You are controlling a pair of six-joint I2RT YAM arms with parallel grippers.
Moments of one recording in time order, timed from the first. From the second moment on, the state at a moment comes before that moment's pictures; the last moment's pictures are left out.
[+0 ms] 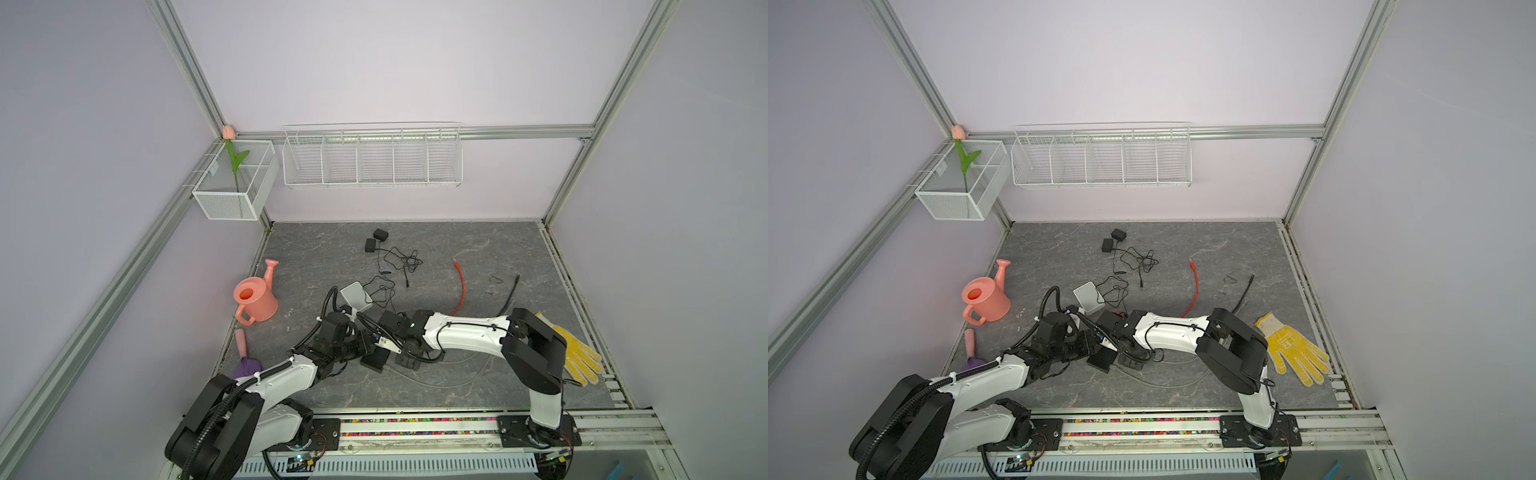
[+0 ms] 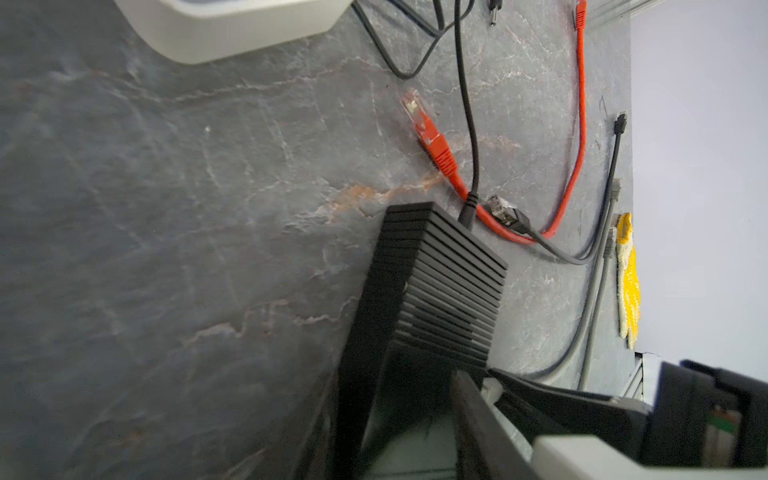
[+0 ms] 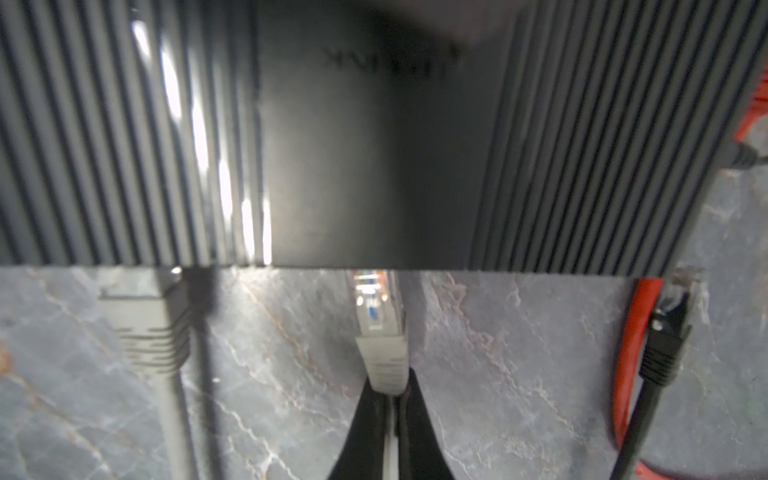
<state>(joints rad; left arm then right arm) -0.52 1.18 0.28 0.14 0.34 -0.77 1.11 1.95 1.30 -0.78 0.13 -0.17</state>
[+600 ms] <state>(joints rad) -0.52 1.18 0.28 0.15 0.34 -0.76 1.10 1.97 1.35 -0.82 0.15 -0.12</state>
